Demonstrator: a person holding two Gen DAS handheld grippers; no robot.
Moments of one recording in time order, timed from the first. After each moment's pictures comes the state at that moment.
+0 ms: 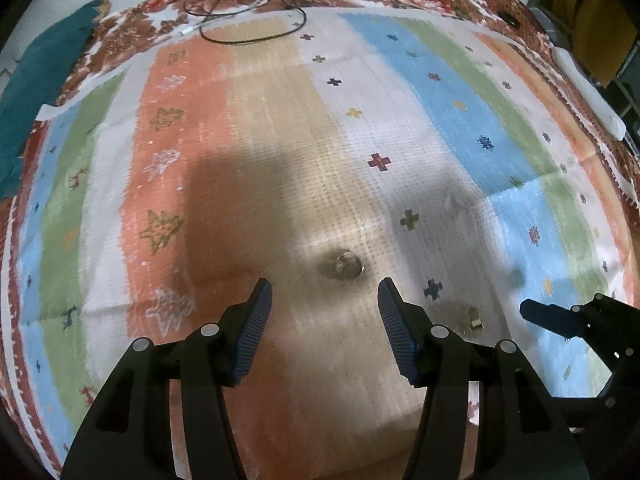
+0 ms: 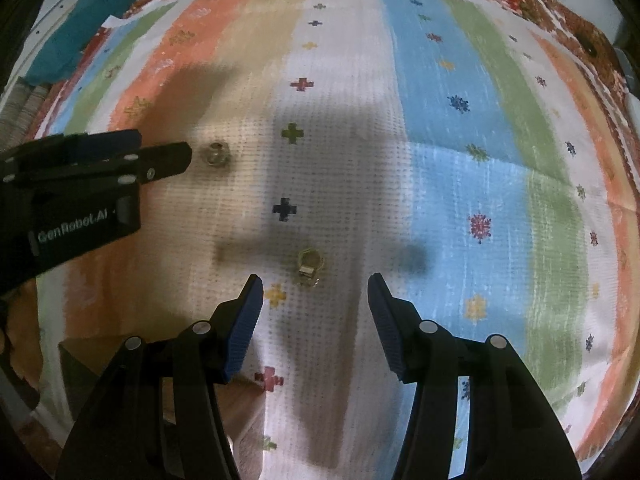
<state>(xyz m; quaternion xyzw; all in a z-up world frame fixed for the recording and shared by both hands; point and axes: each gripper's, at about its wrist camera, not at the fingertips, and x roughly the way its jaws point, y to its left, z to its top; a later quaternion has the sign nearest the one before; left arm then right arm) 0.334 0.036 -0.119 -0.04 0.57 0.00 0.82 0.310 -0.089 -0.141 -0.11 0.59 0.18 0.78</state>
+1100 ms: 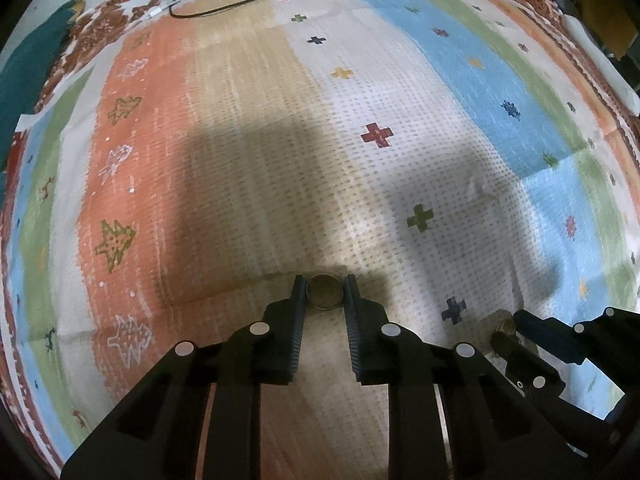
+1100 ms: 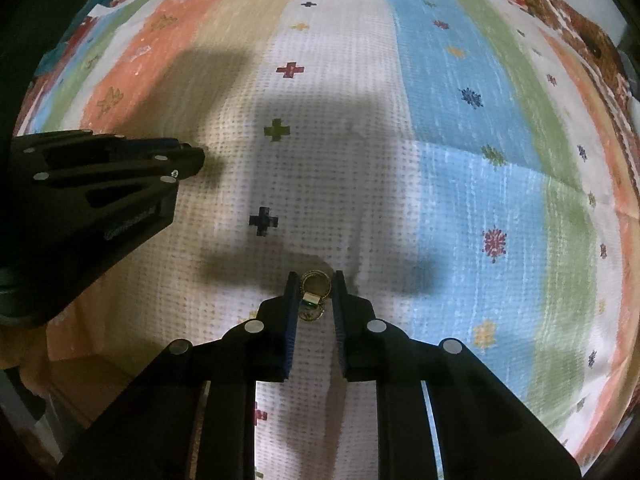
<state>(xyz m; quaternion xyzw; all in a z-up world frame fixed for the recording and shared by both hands) 0.367 0.016 -0.161 -0.01 0.61 0.01 0.80 0.333 -0.075 -0.169 -0.13 0.60 0.17 0.77</state>
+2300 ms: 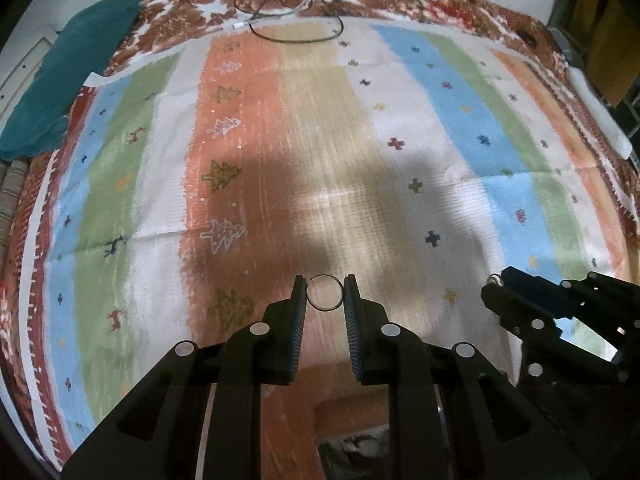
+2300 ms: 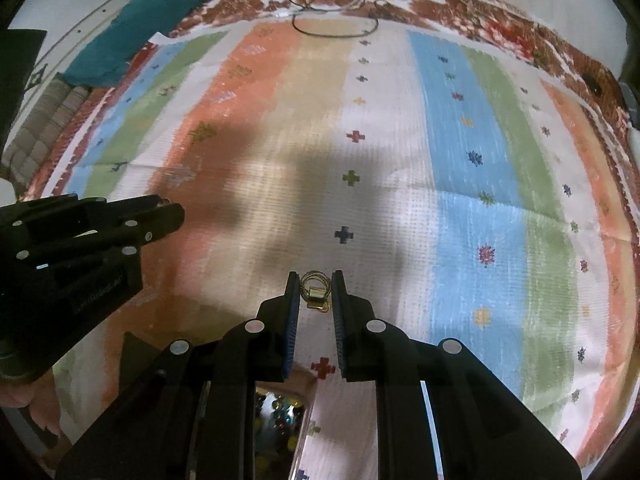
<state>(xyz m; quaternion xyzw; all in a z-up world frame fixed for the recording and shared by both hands) 0.264 0.050 -0.076 -0.06 0.56 0.05 0.83 0.273 -0.068 -0.089 -0.12 0.53 0.23 0.81</state>
